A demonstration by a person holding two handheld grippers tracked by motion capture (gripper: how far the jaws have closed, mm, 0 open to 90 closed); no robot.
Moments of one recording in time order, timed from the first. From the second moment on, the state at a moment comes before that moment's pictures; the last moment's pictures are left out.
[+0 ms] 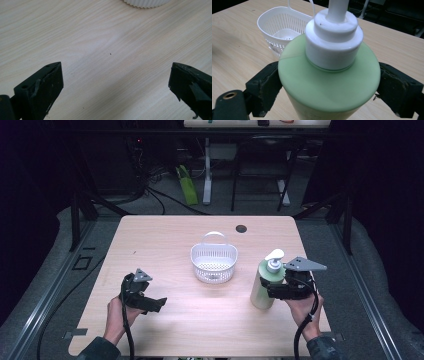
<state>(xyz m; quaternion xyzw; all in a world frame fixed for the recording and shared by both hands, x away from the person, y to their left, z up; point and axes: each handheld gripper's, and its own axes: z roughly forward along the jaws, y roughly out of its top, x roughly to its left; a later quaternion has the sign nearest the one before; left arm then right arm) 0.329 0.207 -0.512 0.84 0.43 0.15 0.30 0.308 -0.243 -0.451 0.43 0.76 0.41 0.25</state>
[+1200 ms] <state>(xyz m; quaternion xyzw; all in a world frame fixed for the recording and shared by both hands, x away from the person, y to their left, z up) 0.329 0.206 -0.513 0.84 0.43 0.15 0.30 0.347 -0.237 -0.457 0.46 0.72 0.43 0.28</state>
